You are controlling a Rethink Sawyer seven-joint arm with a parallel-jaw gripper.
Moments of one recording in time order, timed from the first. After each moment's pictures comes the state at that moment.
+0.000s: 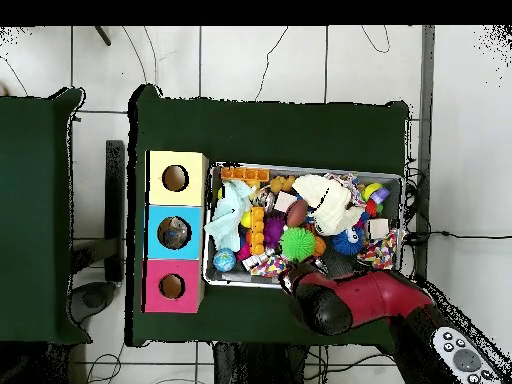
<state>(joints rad) -0.86 -0.71 0.53 2.04 -0.85 0.32 1.46</state>
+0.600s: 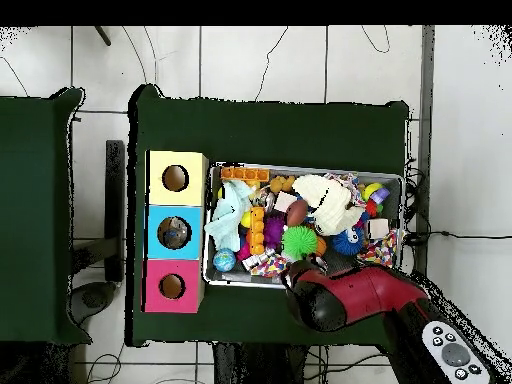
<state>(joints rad) -0.80 -0.71 0.46 2.00 -0.88 0.32 1.46</state>
